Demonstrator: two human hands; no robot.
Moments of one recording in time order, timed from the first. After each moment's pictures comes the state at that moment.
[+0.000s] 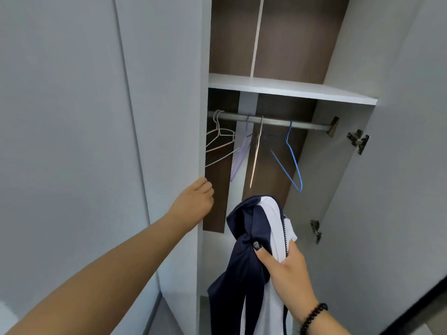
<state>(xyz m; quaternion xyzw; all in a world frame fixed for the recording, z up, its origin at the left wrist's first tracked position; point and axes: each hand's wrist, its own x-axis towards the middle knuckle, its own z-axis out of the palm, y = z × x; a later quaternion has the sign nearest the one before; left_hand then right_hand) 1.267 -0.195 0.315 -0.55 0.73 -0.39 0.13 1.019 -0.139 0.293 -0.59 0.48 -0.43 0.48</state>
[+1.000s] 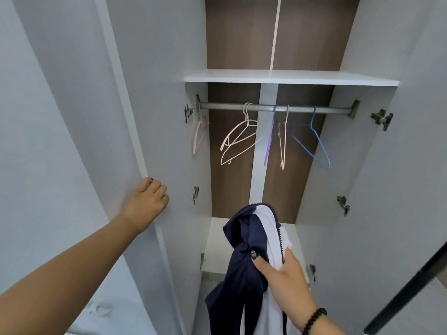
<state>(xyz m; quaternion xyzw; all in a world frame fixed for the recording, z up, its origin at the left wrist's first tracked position) 1.465 -0.010 0.327 -0.58 0.67 -0.44 0.14 1.138 0.016 0.277 -0.57 0.51 -0.39 0.51</state>
